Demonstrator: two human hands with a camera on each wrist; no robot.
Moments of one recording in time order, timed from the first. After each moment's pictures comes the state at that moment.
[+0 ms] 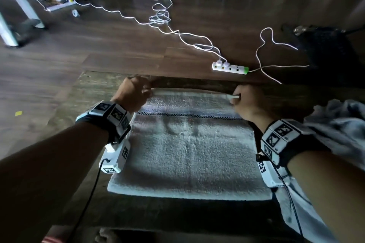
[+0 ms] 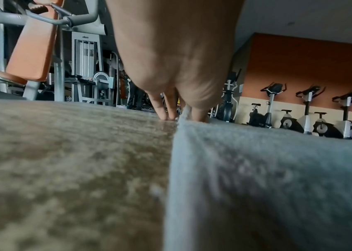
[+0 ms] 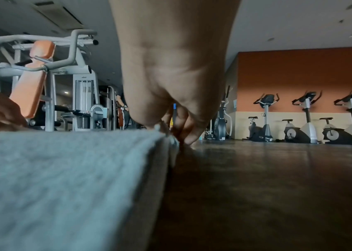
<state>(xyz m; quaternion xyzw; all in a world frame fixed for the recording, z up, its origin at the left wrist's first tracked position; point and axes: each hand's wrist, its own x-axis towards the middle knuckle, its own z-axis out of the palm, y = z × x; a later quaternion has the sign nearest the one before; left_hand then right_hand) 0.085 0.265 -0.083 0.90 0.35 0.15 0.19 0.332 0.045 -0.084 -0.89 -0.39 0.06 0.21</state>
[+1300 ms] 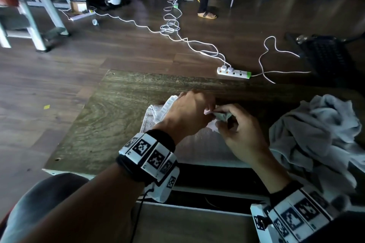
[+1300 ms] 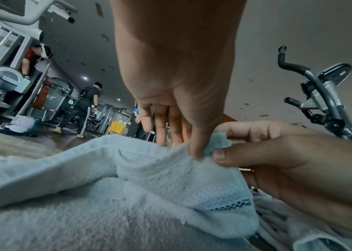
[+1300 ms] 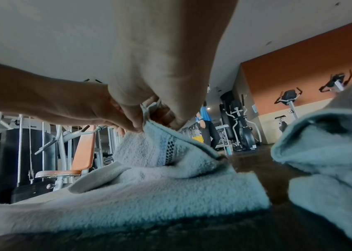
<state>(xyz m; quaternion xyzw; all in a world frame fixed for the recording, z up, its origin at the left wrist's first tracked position) 0.083 0.076 -0.015 0.94 0.17 0.21 0.20 0.182 -0.069 -0.033 -0.73 -0.49 0.08 0.47</state>
